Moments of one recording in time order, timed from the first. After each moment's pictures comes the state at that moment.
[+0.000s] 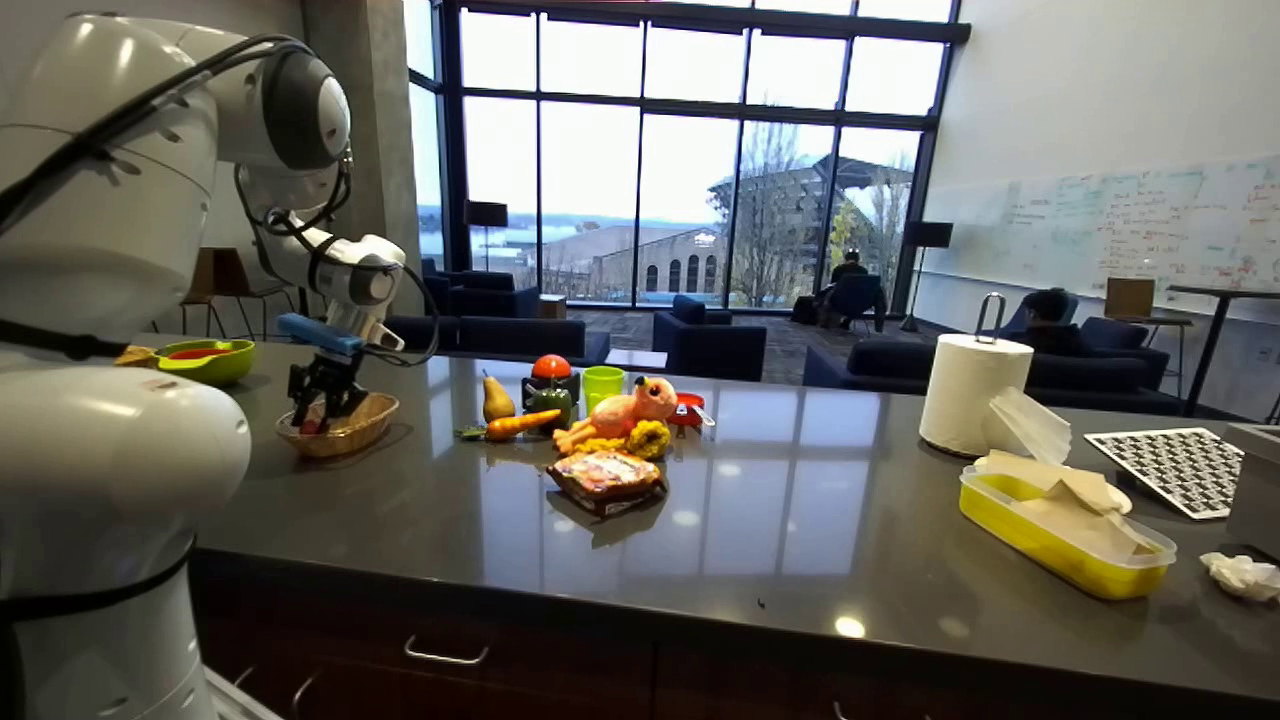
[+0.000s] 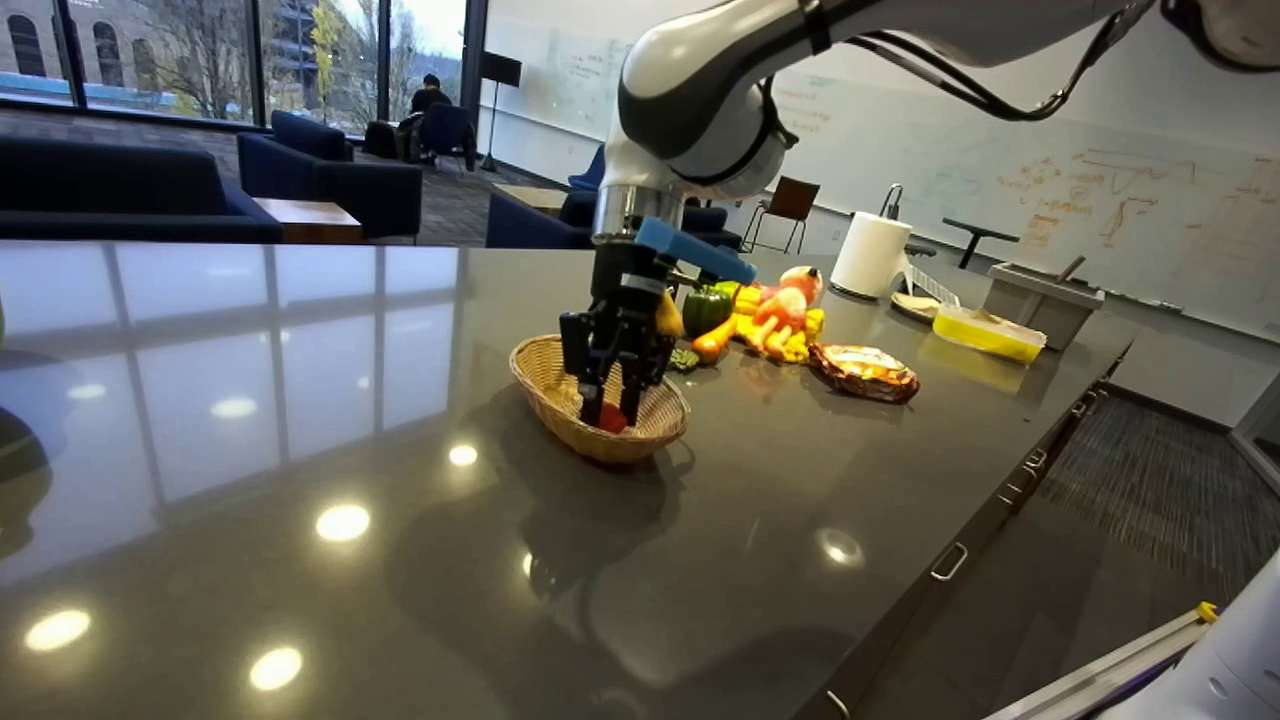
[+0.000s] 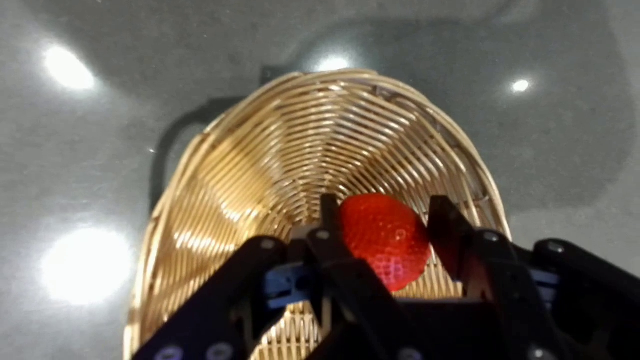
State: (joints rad) arm 0.33 0.41 0.30 -1.87 0.27 1.99 0.16
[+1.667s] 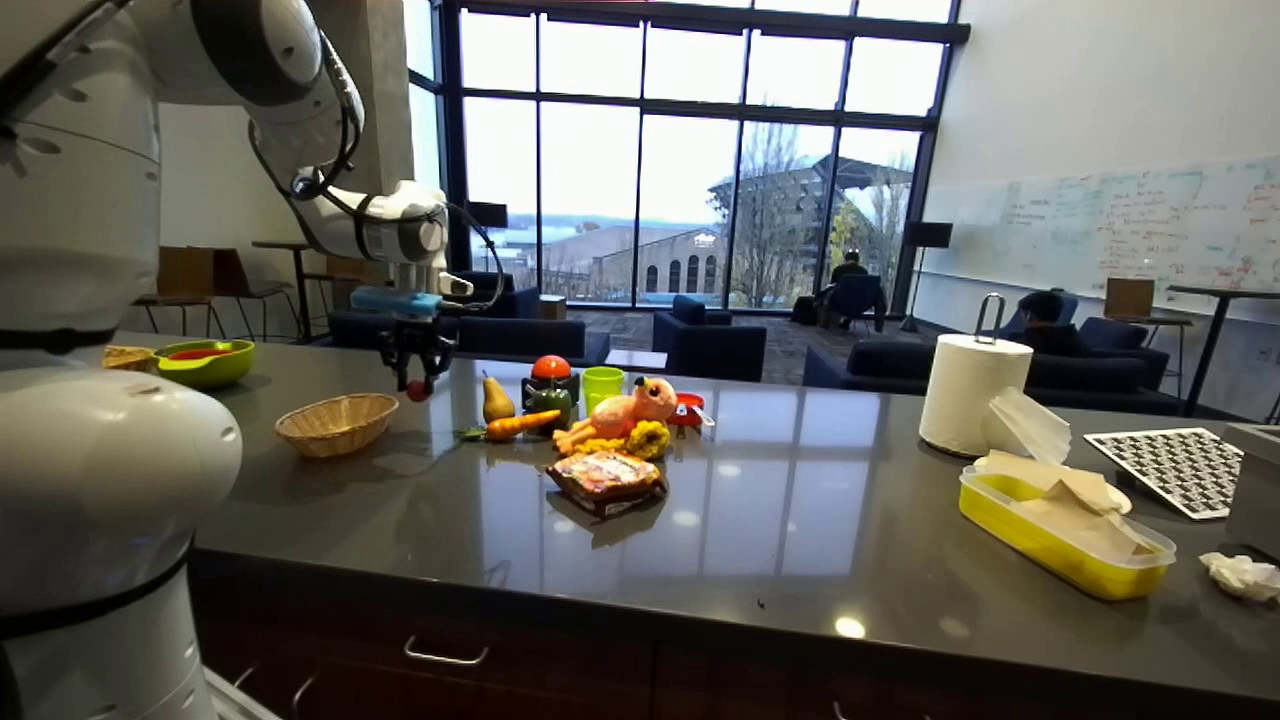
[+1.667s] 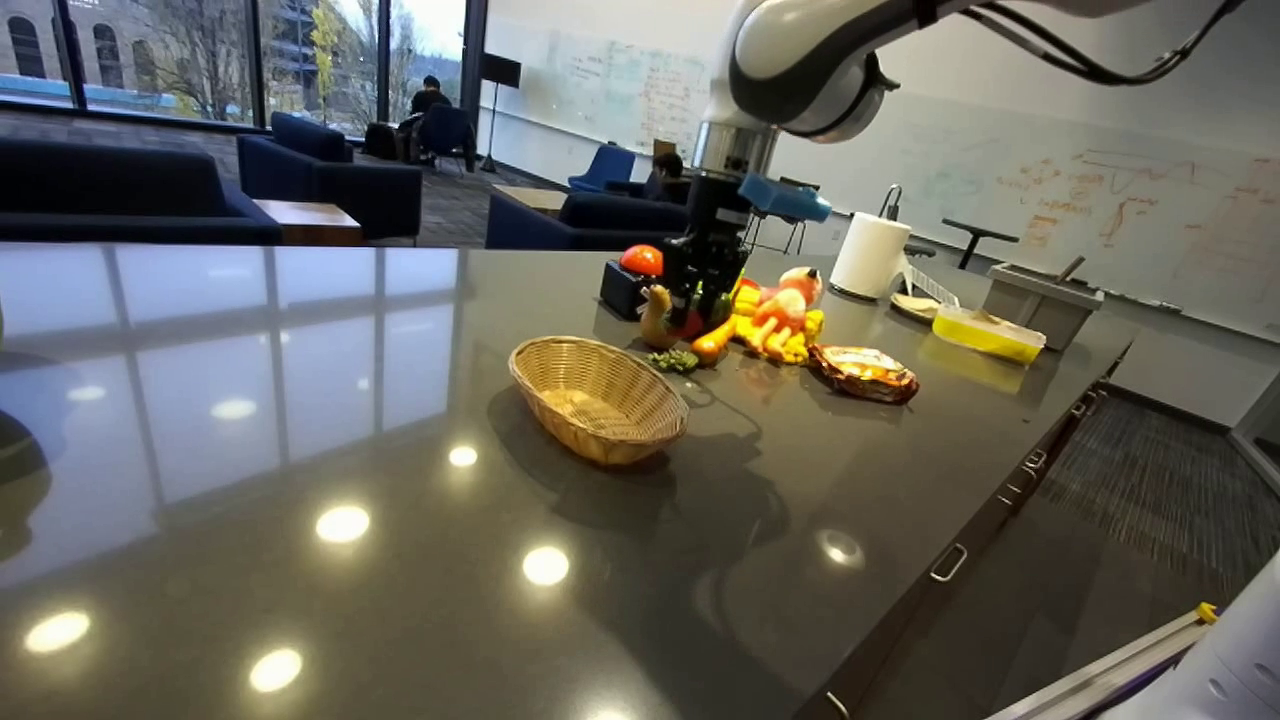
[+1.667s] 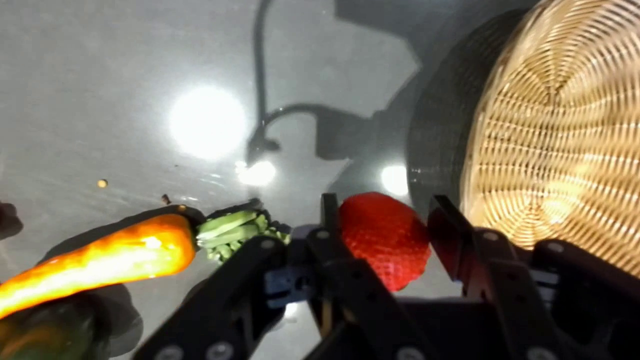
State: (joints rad) arm 0.22 0.19 0.19 -1.99 0.04 2.14 0.04
